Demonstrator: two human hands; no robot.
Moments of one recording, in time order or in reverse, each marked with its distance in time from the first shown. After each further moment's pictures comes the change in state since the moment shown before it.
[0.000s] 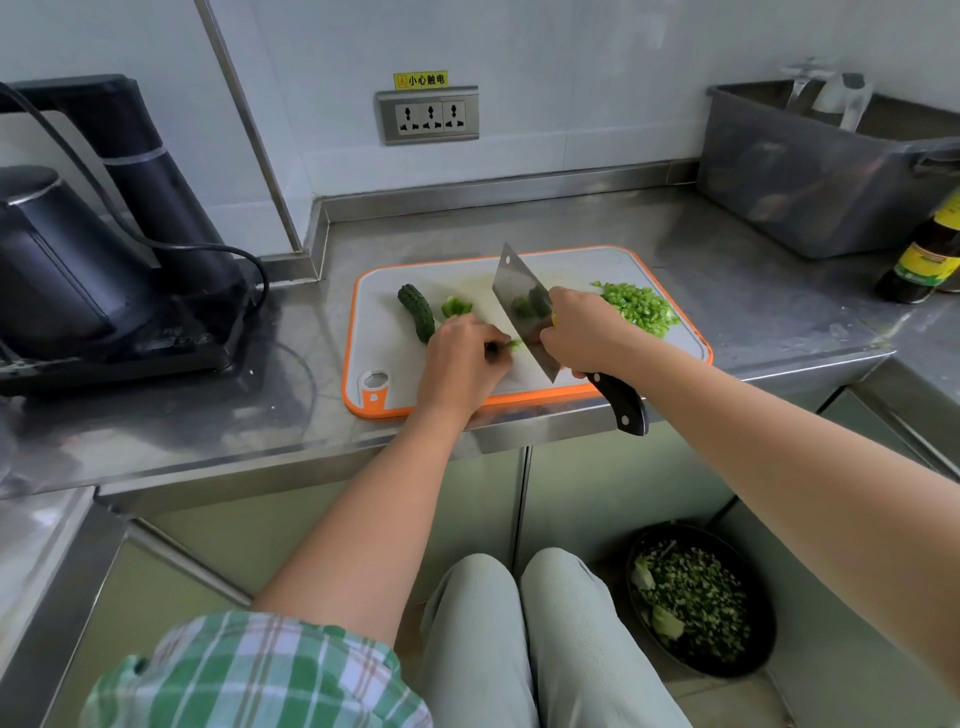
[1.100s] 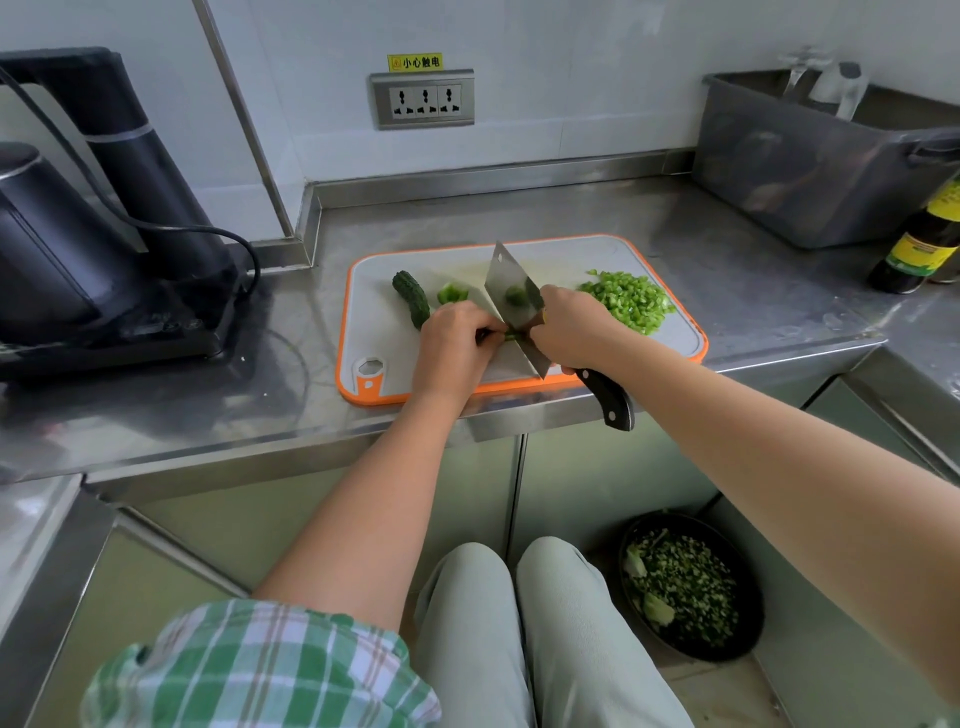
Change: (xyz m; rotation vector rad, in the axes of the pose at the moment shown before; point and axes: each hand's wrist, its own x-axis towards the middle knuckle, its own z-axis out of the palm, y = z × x) left_hand -0.001 -0.005 -0.002 -0.073 0.015 0.044; right_hand -0.001 -0.003 0.013 -0.007 -0.003 0.002
